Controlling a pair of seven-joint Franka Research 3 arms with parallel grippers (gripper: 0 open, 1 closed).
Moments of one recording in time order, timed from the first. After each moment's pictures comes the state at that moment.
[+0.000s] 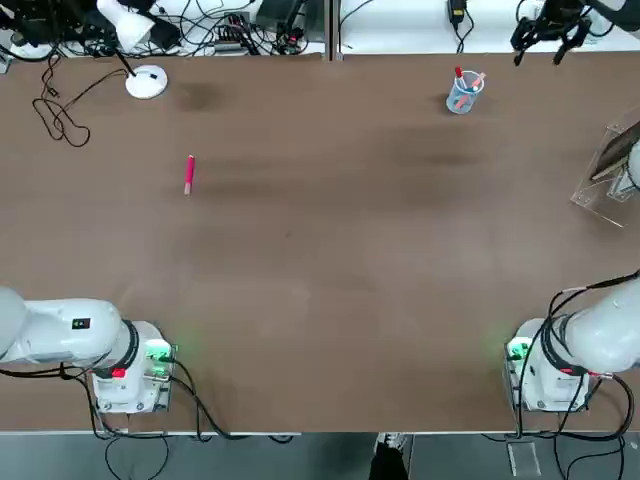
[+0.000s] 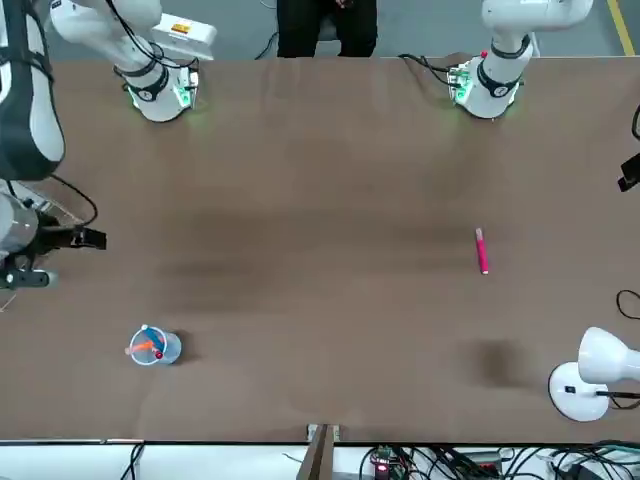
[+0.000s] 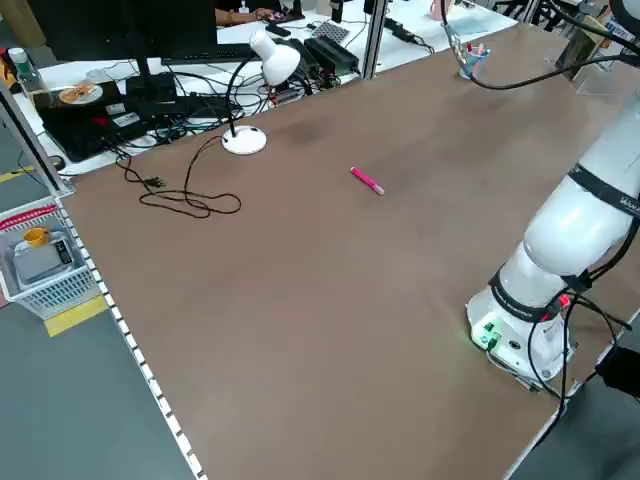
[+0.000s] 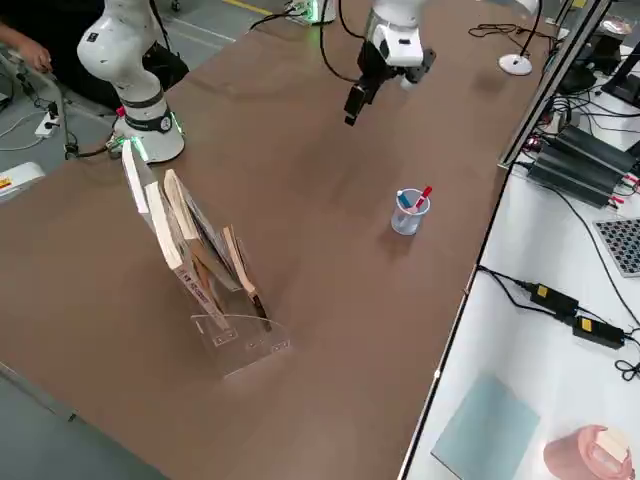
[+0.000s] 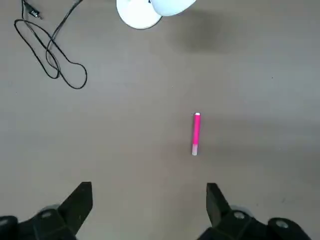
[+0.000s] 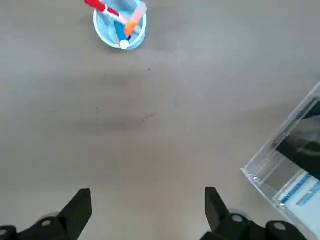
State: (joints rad) left arm 0.05 -0.04 -0.02 -1.62 0.01 1.62 -0.04; right arm 0.31 0.30 -0.27 -1.43 0.06 1.58 0.05
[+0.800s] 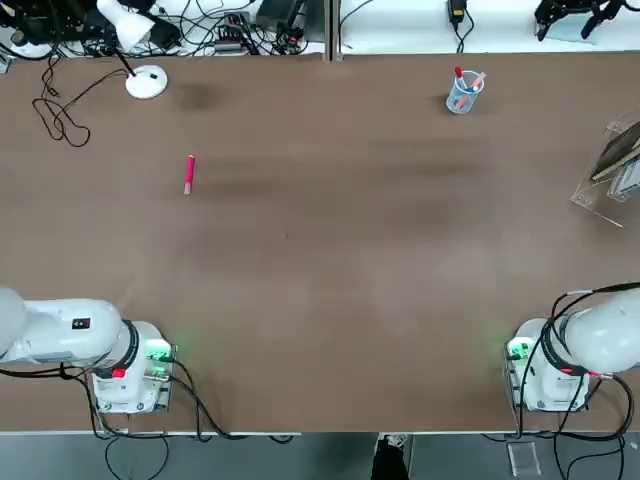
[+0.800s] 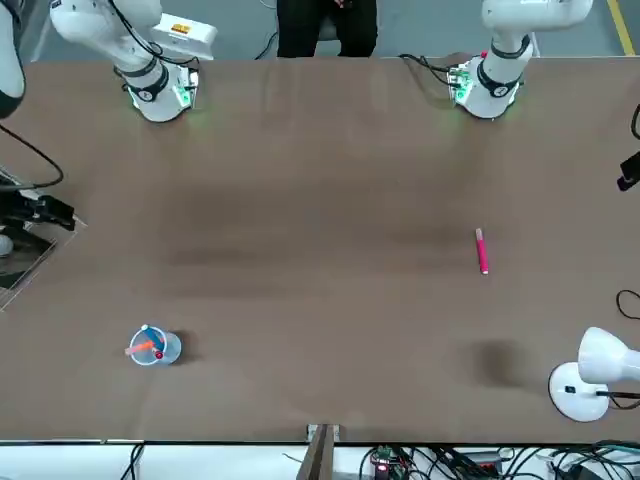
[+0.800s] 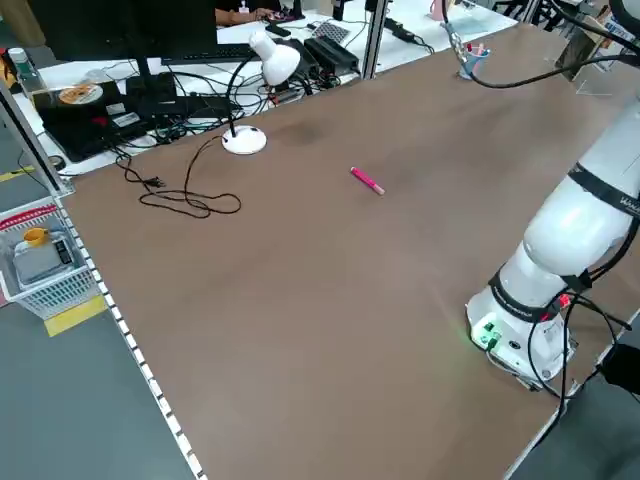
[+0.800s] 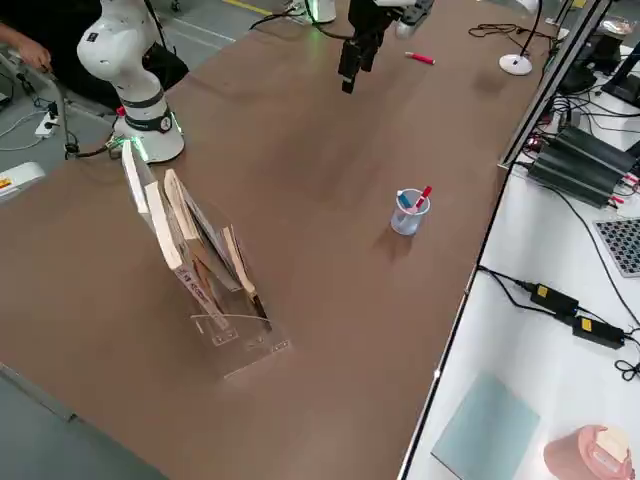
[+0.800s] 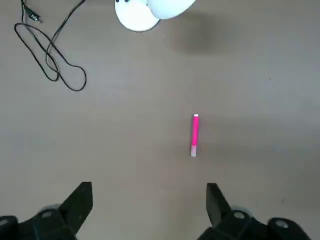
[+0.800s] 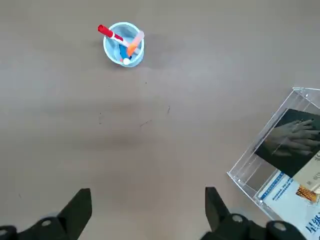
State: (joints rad) left arm 0.05 -0.04 -0.03 -1.61 0.01 1.62 -0.04; right arm 0.30 0.18 -0.26 -1.44 0.03 1.57 0.03
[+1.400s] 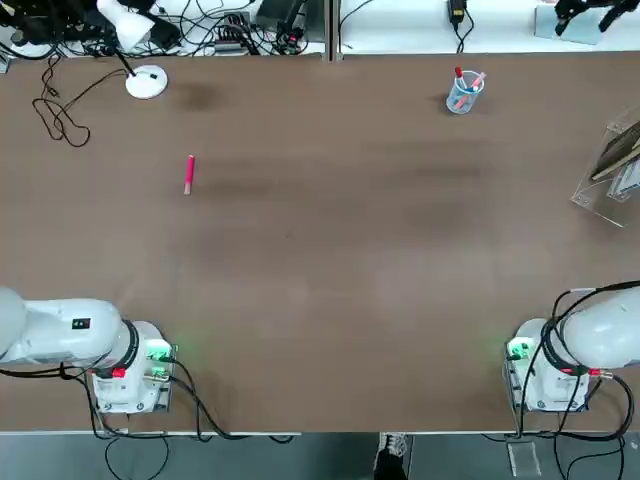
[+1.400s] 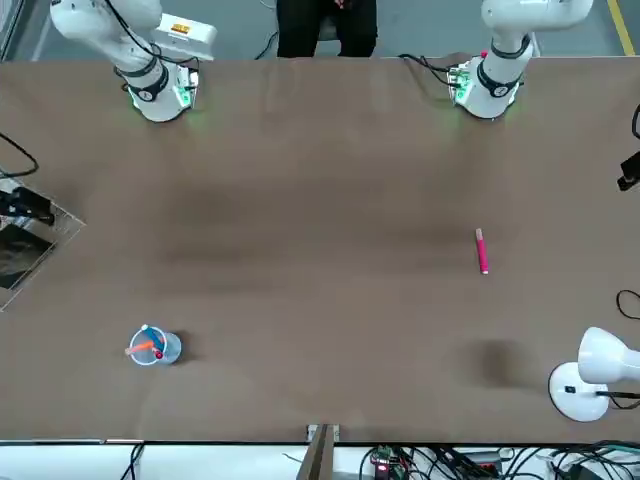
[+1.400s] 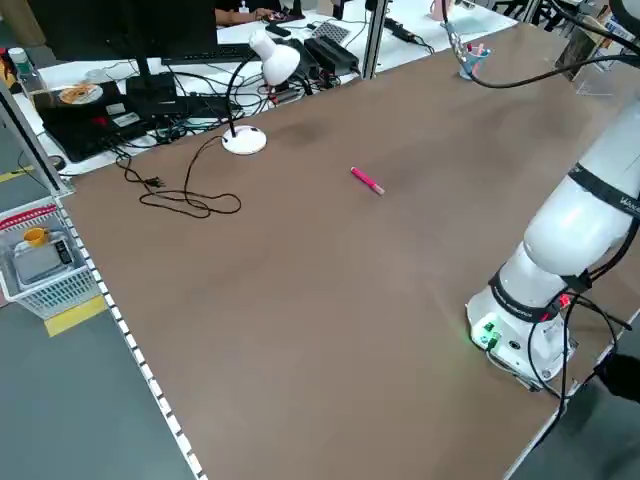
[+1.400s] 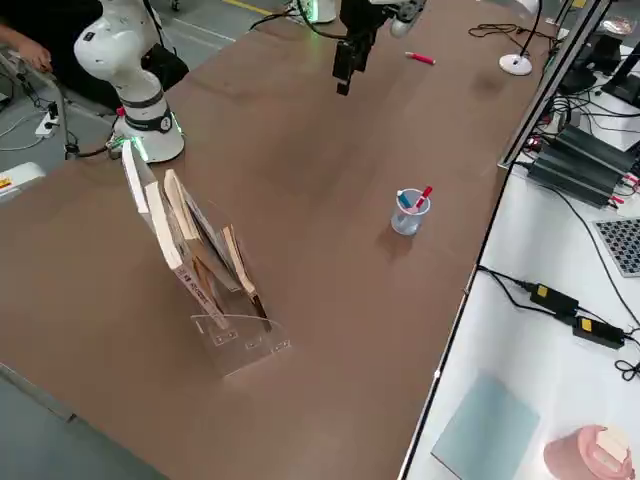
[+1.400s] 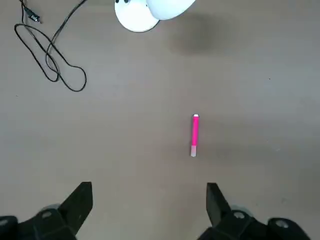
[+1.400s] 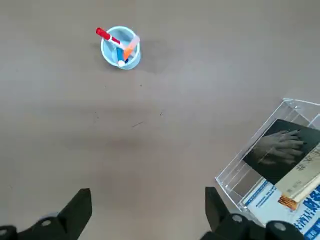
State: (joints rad) left arm 0.05 -0.04 -0.03 -1.61 0.01 1.62 -0.03; right arm 0.20 0.14 -0.20 -1.43 0.03 1.57 -0.06
